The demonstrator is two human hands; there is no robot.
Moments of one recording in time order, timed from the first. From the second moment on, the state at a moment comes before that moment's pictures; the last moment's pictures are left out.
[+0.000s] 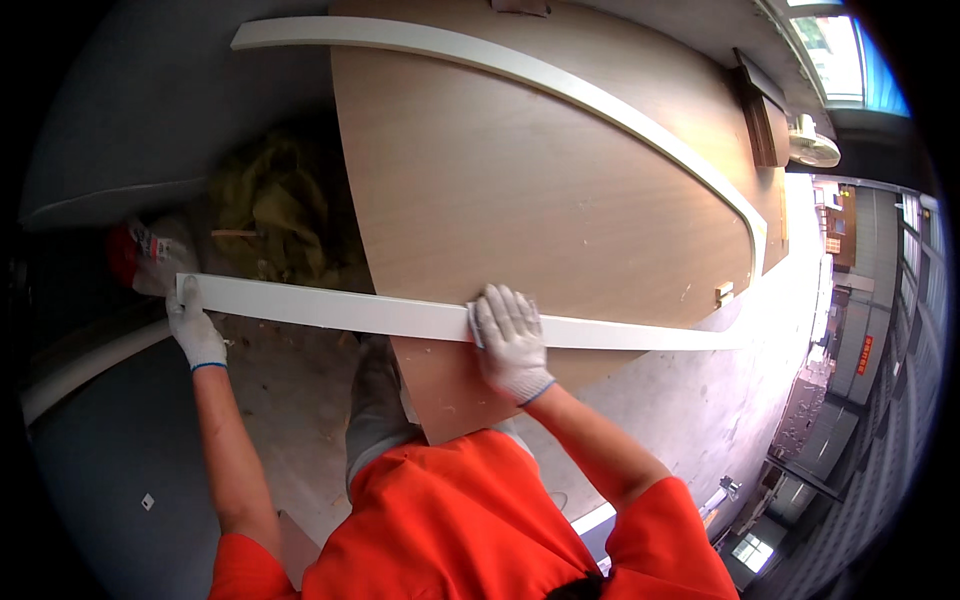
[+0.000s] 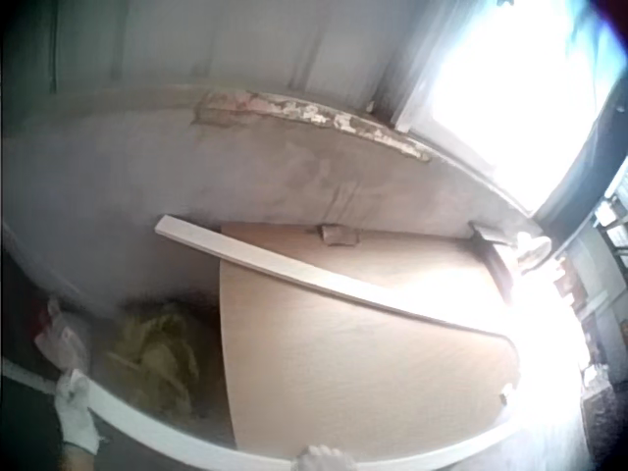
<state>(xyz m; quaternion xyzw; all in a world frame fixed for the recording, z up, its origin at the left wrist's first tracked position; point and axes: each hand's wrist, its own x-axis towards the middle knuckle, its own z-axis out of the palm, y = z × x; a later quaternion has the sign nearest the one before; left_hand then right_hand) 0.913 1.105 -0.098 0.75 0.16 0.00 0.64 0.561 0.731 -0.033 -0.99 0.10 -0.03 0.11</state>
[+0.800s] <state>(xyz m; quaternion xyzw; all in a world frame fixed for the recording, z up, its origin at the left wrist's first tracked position) 0.875 1.121 -0.071 0.56 0.29 -0.18 0.76 0.811 0.959 -0.055 -0.97 -0.08 -0.03 0.22</state>
